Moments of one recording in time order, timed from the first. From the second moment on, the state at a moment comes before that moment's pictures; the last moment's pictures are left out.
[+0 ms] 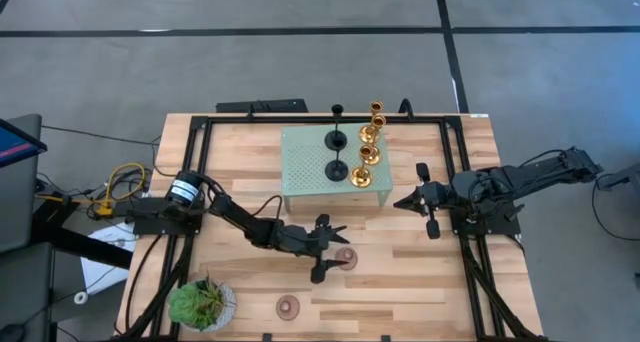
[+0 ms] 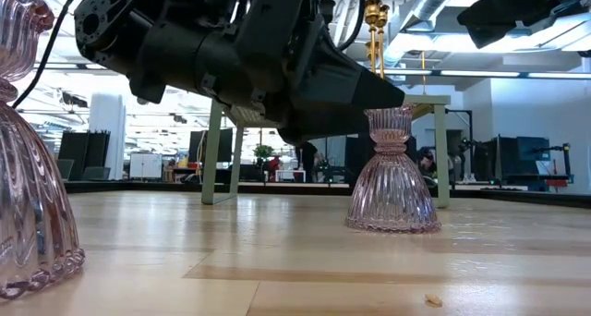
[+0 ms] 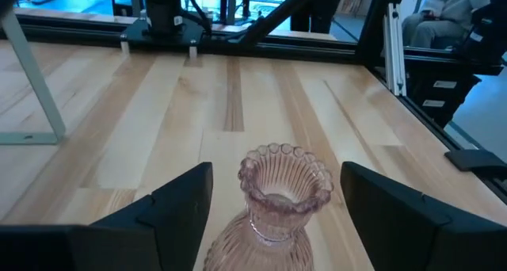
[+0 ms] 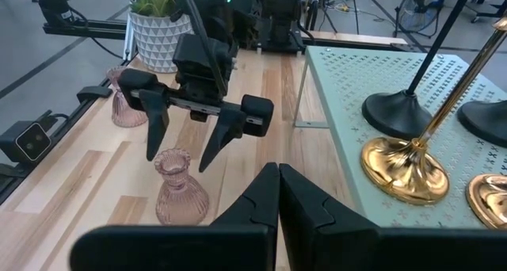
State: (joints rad) left arm -0.34 1.88 0.90 0.91 -0.20 -0.11; right arm 0.29 0.61 0.53 -0.28 0.23 0.02
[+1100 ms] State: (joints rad) left arm -0.34 1.97 0.98 0.91 -0.19 -0.11; right arm 0.29 0.61 0.53 -0.28 0.23 0.02
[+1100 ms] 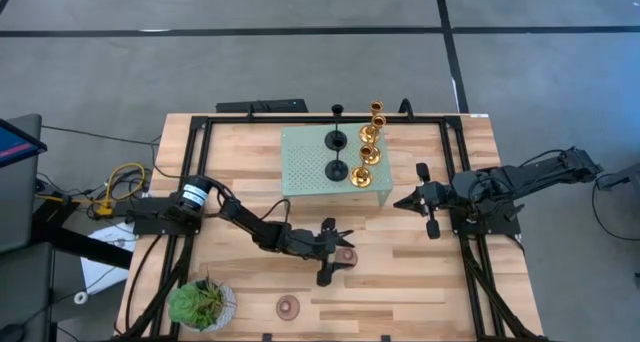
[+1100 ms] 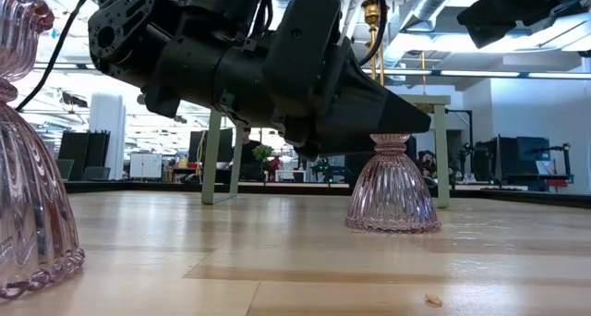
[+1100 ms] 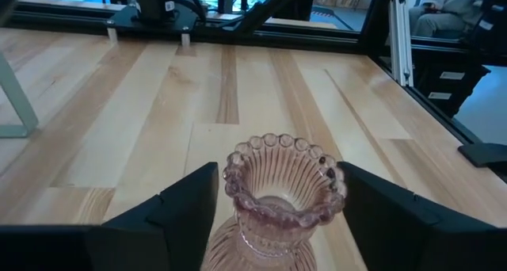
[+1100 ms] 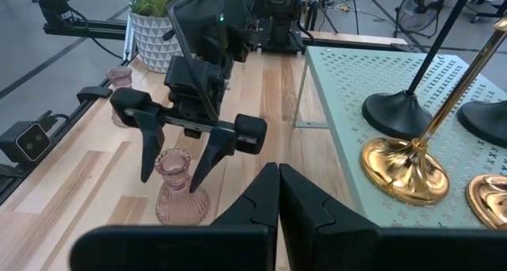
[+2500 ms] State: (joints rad) left arm -0.35 1.98 0.98 0.90 -0.19 -0.16; right arm 0.29 0.61 0.53 -0.28 0.22 0.02
